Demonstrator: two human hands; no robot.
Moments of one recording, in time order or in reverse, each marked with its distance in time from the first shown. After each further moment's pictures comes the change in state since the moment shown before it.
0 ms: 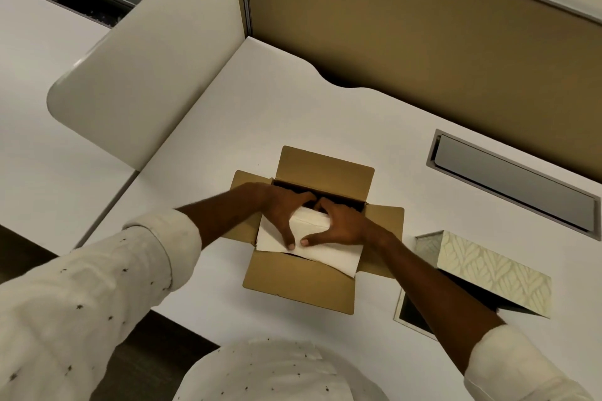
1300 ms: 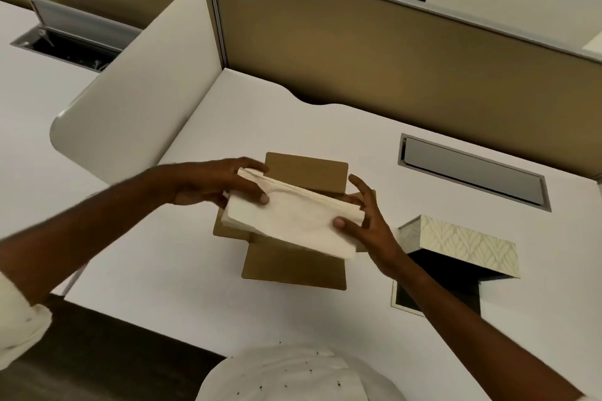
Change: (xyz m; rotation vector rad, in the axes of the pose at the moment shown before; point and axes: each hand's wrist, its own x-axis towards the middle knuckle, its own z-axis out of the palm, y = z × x) left_hand -0.182 0.006 -0.046 -0.932 0.218 0.004; right_hand -0.122 -0.038 0.003 0.888 0.499 -0.140
